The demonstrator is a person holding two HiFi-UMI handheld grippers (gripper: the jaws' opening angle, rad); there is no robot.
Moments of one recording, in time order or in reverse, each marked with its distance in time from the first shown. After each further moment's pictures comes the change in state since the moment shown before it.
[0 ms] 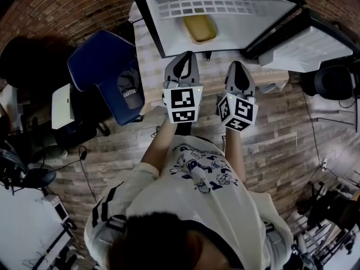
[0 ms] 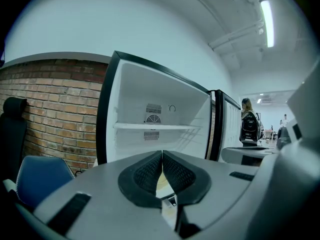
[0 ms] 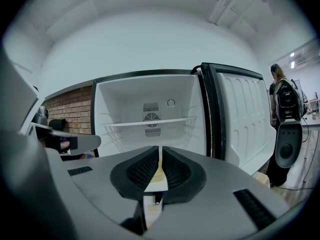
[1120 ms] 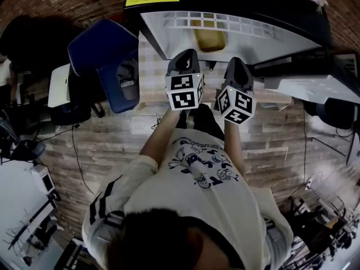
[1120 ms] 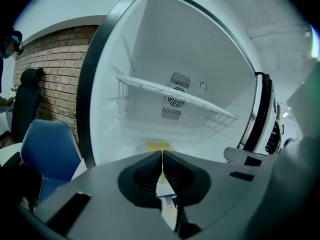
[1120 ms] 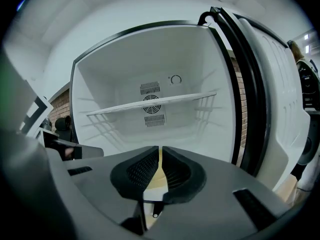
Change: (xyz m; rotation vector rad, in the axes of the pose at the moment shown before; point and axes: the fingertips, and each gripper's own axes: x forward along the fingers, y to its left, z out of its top) left arm 0.095 0.038 -0.057 -0.252 0.226 0.164; right arm 0.117 -0.008 -0.028 0.022 0.138 0.137
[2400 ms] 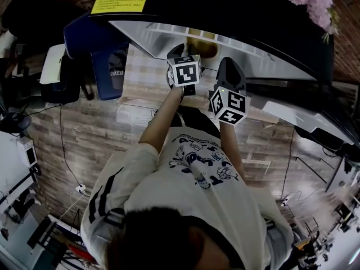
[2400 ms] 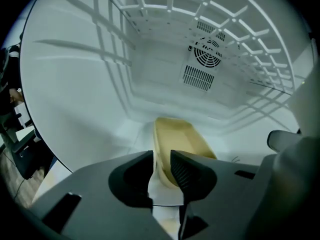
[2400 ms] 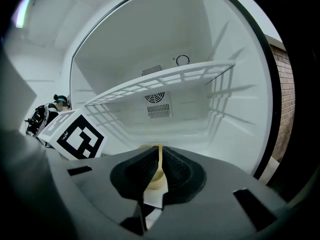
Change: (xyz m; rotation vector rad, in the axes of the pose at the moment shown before) left arm 0.109 0.012 -0.062 -0.154 0.207 0.242; right arm 0.055 -0.026 -0.010 -0.067 0.099 0.221
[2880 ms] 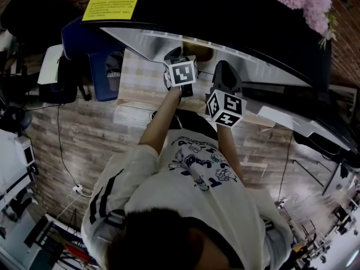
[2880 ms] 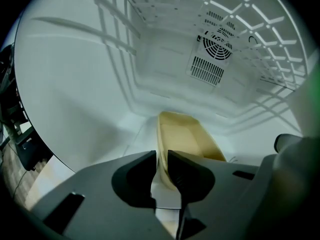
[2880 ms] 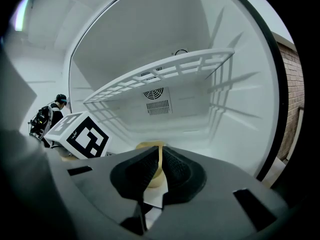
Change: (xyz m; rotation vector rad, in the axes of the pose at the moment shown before) left arm 0.018 0.005 -0.008 -0.046 0.033 0.040; right arm 0.008 -0.006 -0.007 0.003 0.027 0.028
